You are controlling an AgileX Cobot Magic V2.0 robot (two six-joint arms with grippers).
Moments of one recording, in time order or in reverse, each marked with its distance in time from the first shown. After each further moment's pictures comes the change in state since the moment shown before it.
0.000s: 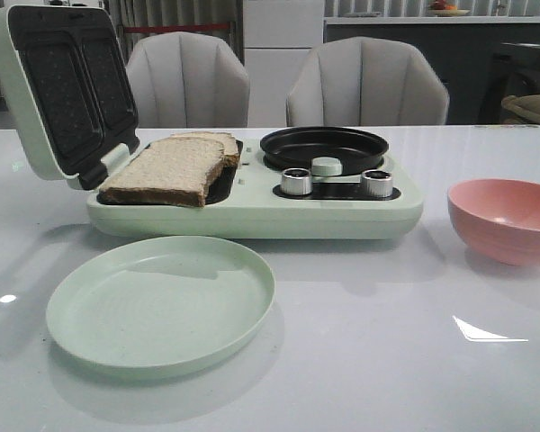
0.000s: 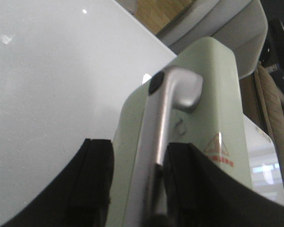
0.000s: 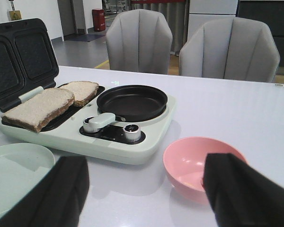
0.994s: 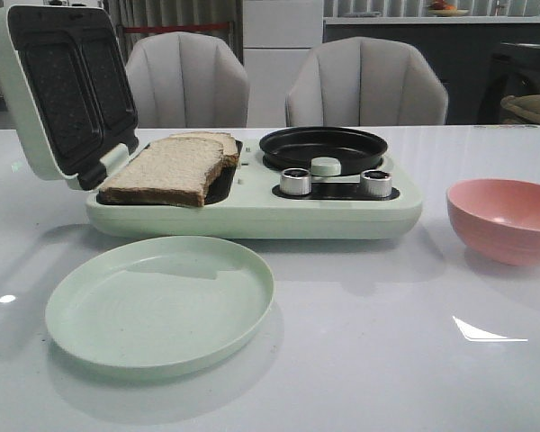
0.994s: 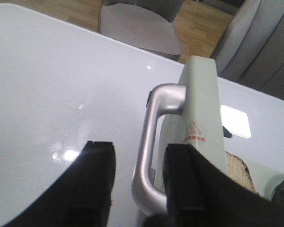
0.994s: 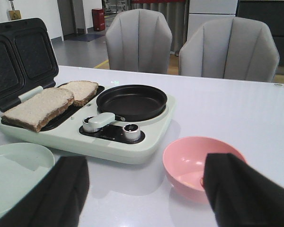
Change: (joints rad) left arm -0.166 -0.272 0.097 1.010 -0.282 -0.713; right arm 0.000 0.000 0.000 0.000 0.000 -0.001
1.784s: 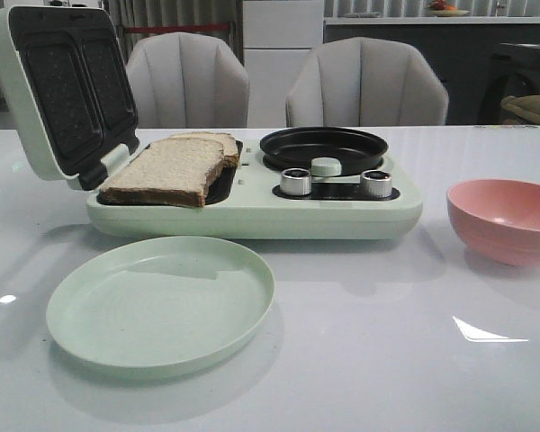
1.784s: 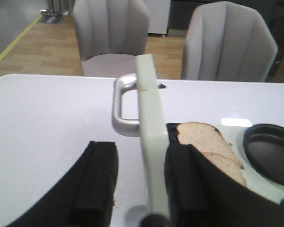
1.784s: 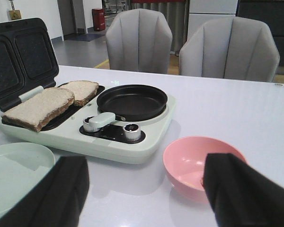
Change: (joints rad) left arm -0.108 -0.531 0.400 0.248 -0.066 0.000; right arm 0.000 0.000 0.000 0.000 0.002 0.000
